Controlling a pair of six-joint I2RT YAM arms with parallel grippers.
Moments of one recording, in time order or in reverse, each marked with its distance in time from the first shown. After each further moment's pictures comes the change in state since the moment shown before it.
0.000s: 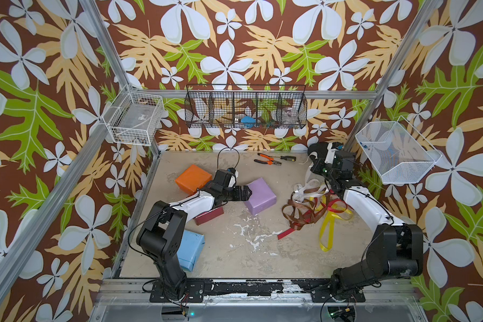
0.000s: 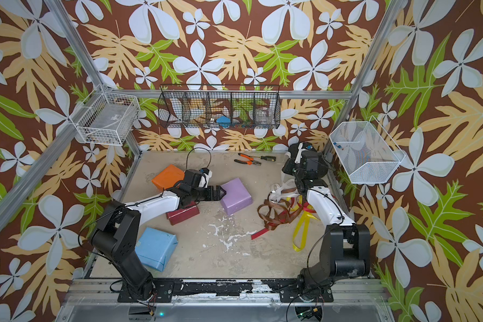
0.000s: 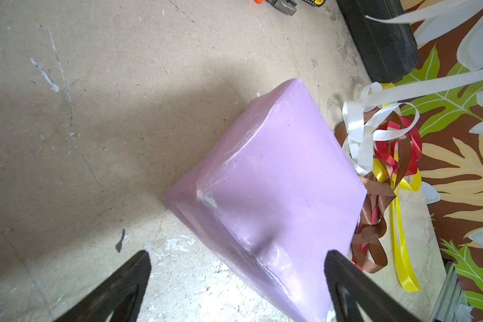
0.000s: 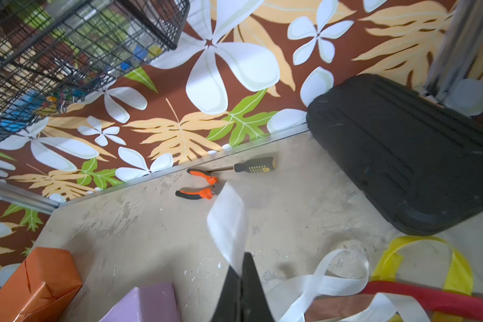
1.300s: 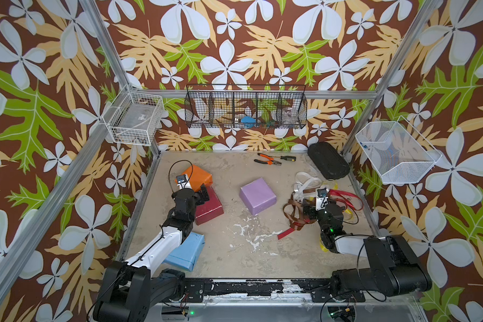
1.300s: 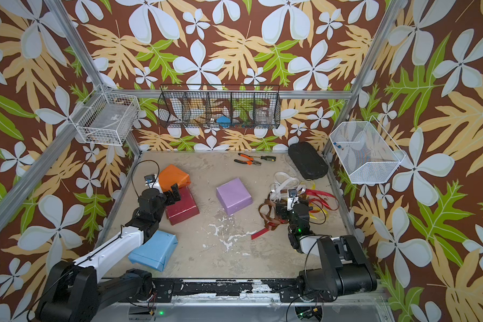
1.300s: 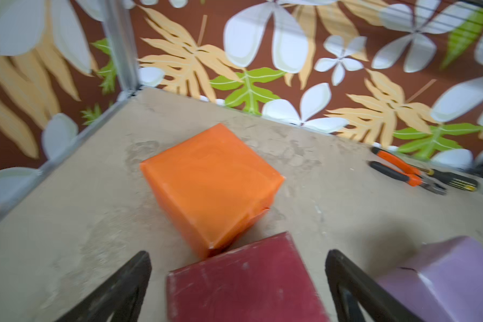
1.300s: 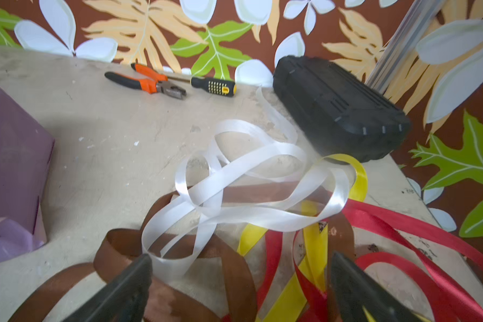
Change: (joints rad) left arm 0.258 -0.591 -0.590 0.425 -0.658 0.164; right arm 0.094 -0.078 -0.883 0.930 0.236 -0.472
